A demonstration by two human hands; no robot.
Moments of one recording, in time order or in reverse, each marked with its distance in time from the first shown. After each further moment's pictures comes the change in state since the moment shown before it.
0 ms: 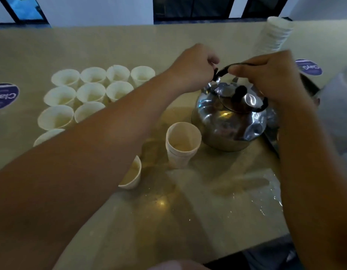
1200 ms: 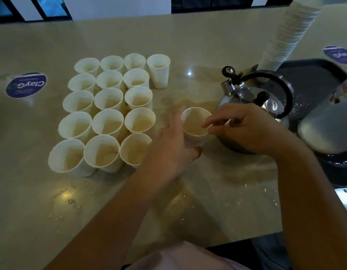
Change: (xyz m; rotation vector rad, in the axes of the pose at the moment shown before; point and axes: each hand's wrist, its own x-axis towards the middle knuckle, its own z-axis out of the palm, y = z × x) left_hand -0.182 -0.030 0.046 0.018 0.022 -0.364; right_hand -0.094 0.016 0.042 -0.081 -0.600 -0.298
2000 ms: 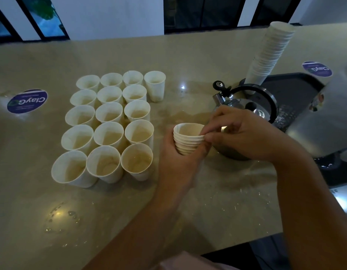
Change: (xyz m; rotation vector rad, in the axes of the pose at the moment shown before) left_hand -0.021 0.015 0.030 -0.750 0.316 -0.018; right_hand -0.010 -0.023 -0.013 0.027 -0.027 0.010
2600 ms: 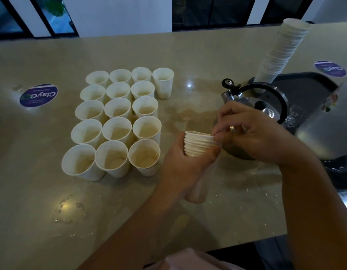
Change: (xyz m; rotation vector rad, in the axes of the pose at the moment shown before) left_hand -0.002 -0.006 -0.014 0.062 -0.134 -0.065; right_hand -0.001 0.004 0.006 -0.025 0.032 -0.156
